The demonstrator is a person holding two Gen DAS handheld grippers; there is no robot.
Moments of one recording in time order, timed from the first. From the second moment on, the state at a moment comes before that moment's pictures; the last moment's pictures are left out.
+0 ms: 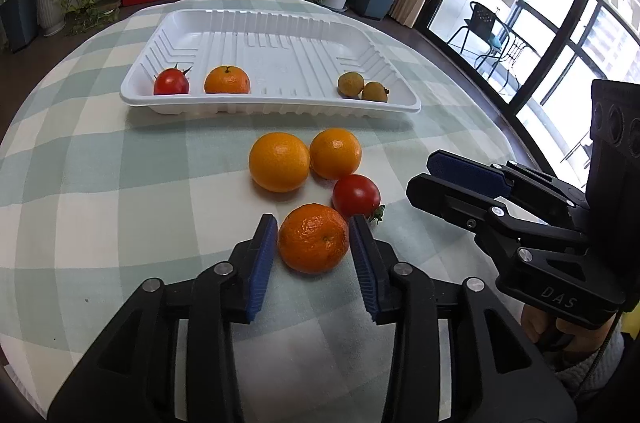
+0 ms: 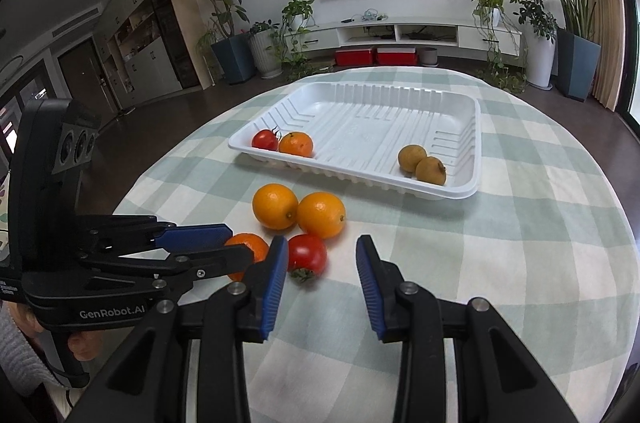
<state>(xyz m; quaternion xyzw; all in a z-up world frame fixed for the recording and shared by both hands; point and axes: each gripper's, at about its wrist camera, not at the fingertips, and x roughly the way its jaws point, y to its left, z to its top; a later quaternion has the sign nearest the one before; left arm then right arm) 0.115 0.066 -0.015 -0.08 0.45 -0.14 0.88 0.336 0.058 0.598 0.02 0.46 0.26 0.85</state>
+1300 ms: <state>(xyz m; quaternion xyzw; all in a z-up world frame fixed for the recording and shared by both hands) 0.116 0.095 -0.030 -0.11 0.45 -0.12 0.88 0.358 0.070 0.586 0.00 0.48 0.26 0.84</state>
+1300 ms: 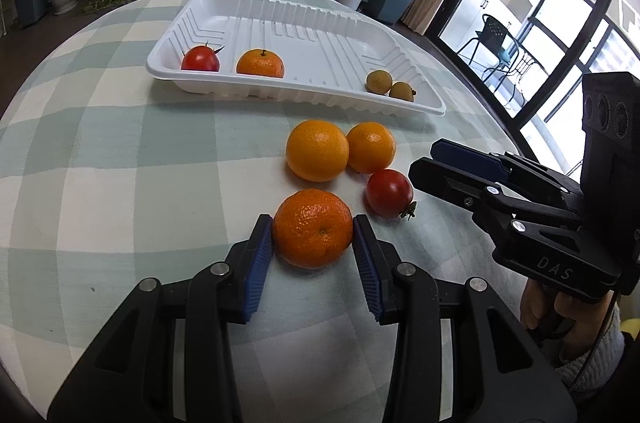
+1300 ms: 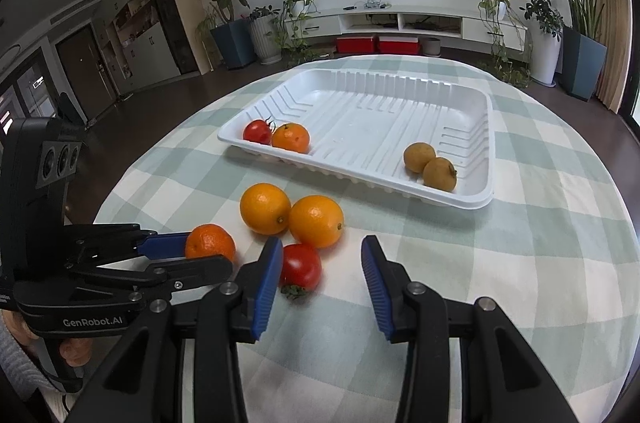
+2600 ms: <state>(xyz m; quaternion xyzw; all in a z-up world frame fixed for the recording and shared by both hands) 0.117 0.104 -0.034 -0.12 0.45 -0.12 0.88 0.391 0.085 0.559 0.03 0.52 0.28 0.81</state>
